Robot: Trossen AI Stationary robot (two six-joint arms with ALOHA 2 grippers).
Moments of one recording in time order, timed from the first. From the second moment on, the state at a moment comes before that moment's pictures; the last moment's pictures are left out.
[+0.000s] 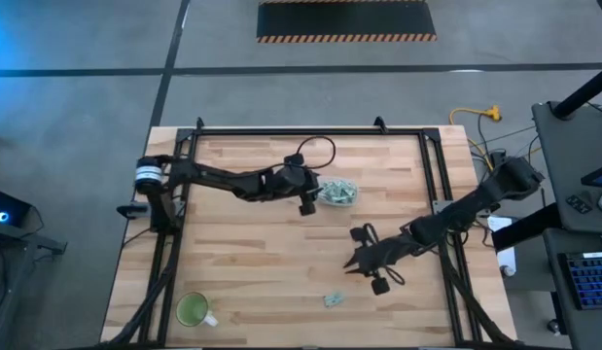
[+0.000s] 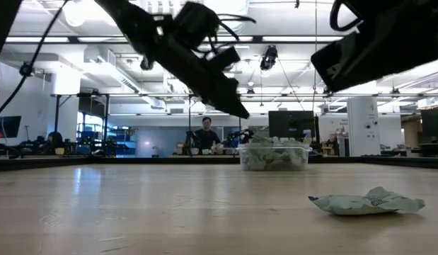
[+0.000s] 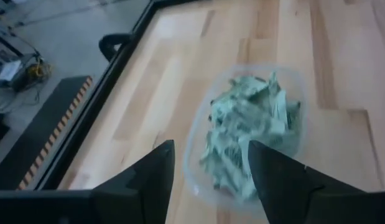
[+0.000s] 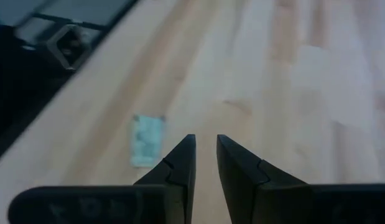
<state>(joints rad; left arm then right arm) 0.12 1.79 1.08 0.20 -0.30 0.19 0.47 1.41 0.60 0.19 0.11 0.15</state>
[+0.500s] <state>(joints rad) -0.02 1.41 0.89 -0.11 -0.26 0.03 0.48 1.72 0.65 0.44 -0.07 0.13</state>
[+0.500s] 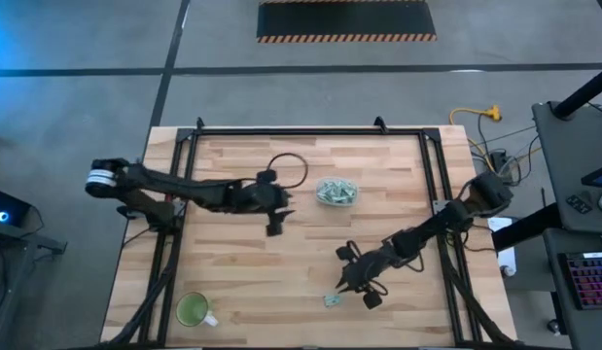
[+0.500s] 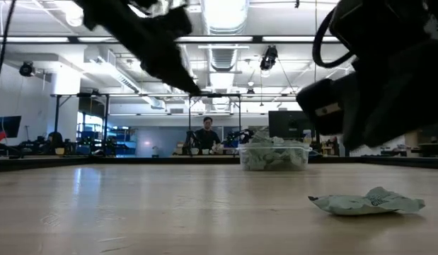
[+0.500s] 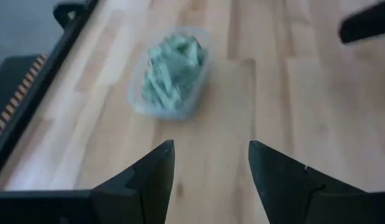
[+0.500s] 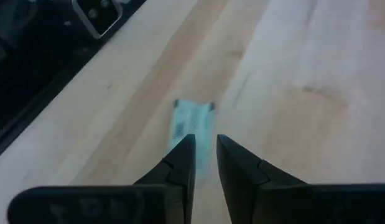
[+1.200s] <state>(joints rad) -0.11 1.27 0.69 0.01 -0.27 -0.13 0.49 1.84 0.73 0.40 -0.11 0.18</state>
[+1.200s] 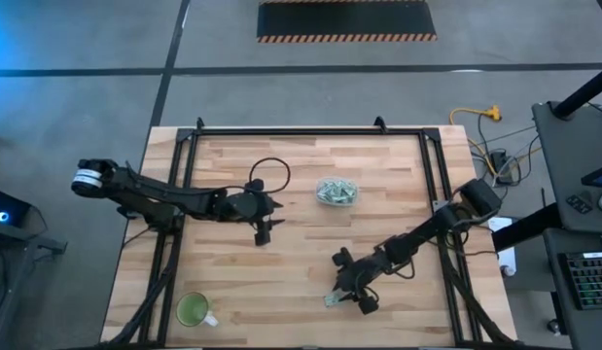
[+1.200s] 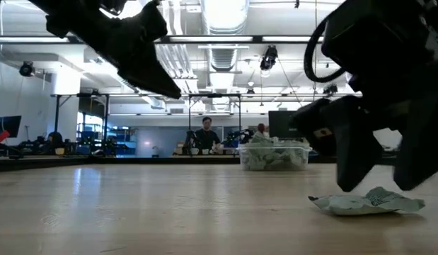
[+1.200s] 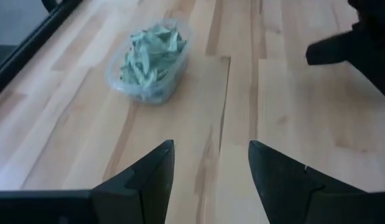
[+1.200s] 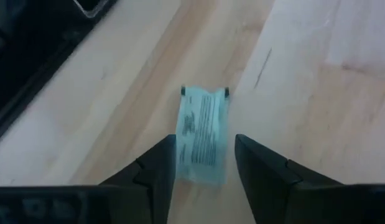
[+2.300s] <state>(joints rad) -0.11 1.27 0.69 0.10 -0.27 -0.12 0.45 1.49 0.73 -0.06 0.51 0.02</state>
